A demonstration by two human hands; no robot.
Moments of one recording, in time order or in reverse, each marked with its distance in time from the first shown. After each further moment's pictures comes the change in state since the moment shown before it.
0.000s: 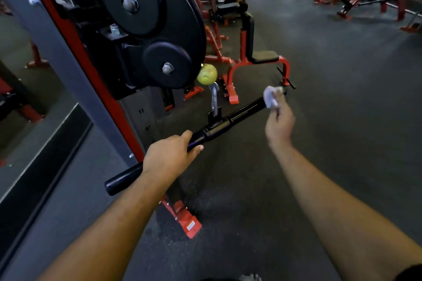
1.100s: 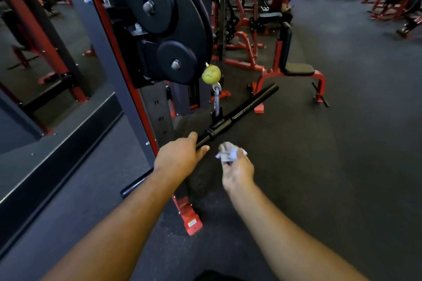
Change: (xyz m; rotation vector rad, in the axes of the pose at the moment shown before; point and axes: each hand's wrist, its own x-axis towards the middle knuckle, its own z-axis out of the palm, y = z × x) left_hand -0.019 0.061 -0.007 -0.096 -0.092 -0.285; right_hand -0.113 -0.041 0.027 1.083 -0.134 1.102
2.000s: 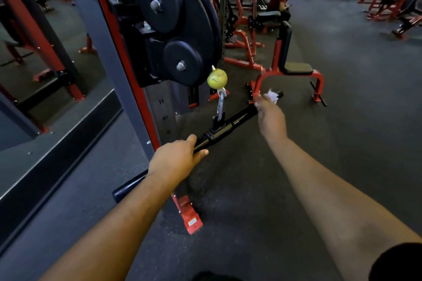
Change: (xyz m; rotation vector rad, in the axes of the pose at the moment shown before) left_hand -0.009 -0.032 -0.002 0.036 0.027 0.080; right_hand 0.117 -0.111 0.029 -1.607 -0.280 -1.074
